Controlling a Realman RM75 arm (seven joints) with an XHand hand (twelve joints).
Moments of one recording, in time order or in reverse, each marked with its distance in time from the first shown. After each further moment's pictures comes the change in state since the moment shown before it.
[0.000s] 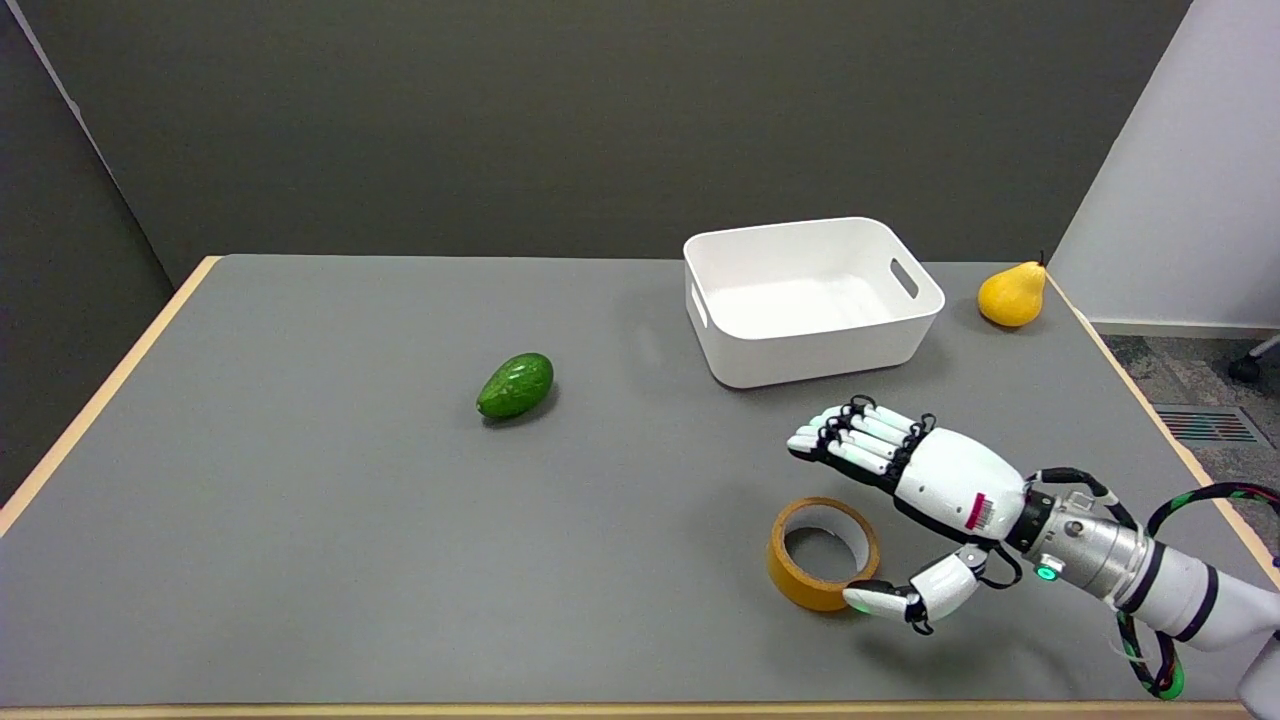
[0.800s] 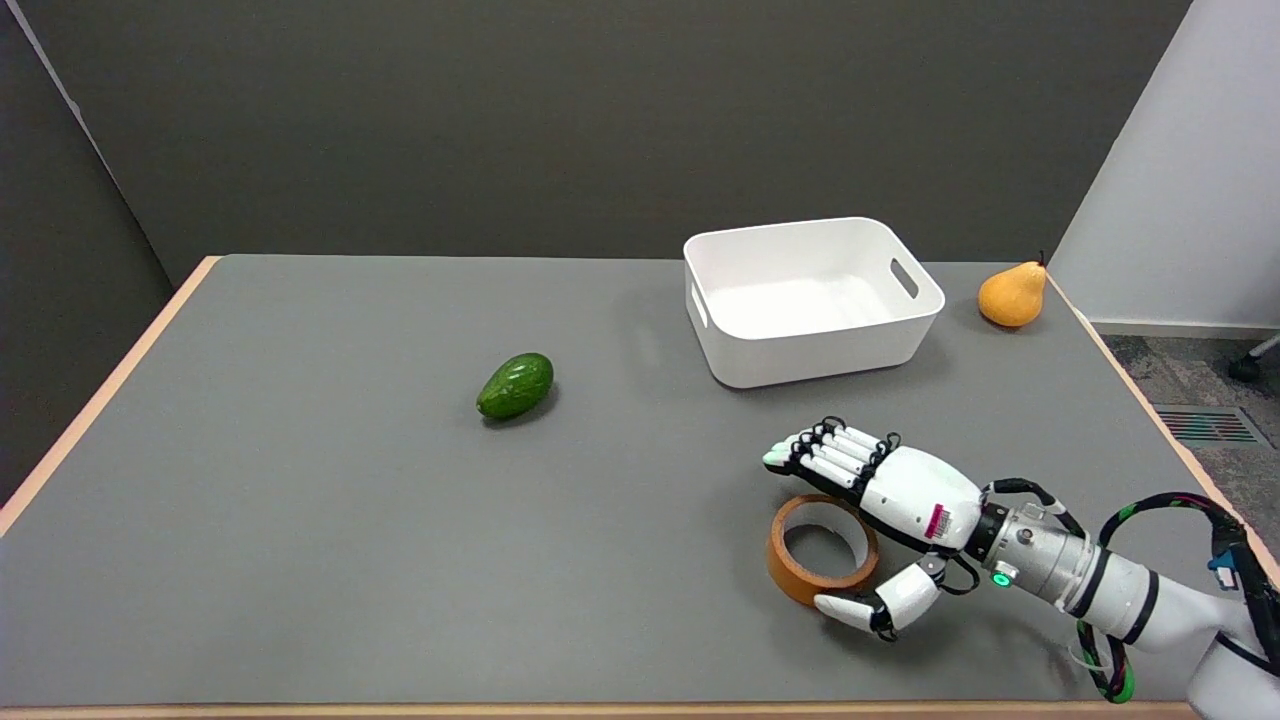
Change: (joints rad) arm 0.100 -0.019 -0.134 -0.079 0.002 -0.067 -0.006
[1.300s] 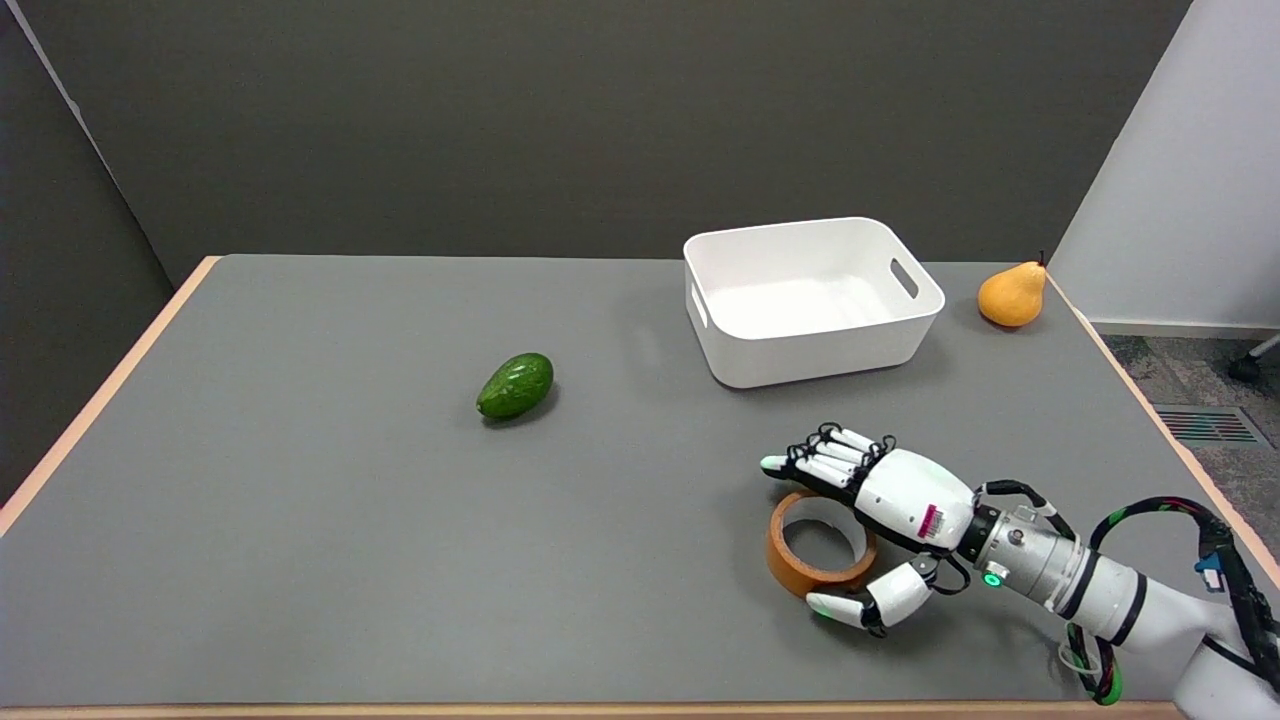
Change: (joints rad) arm 0.027 -0.013 -0.028 -0.033 0.017 -0.010 -0.005
